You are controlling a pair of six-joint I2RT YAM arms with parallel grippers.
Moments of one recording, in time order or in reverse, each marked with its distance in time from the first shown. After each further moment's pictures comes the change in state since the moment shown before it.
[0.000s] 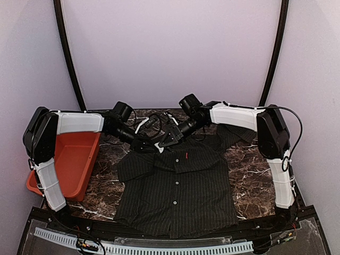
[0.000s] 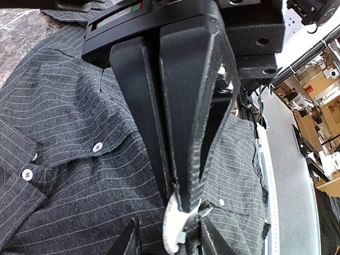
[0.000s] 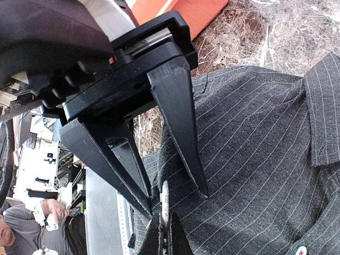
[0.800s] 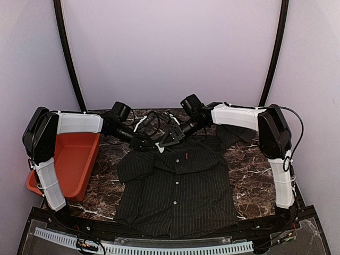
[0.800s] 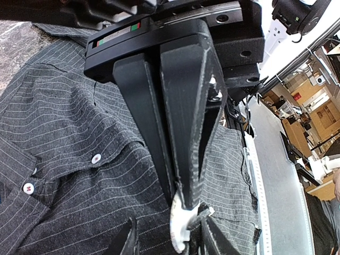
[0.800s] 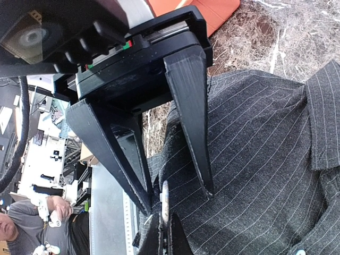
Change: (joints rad) left arm 0.020 0.000 -0.025 0.079 0.088 -0.048; right arm -0.007 -0.017 -0.039 0.041 -0.047 0.001
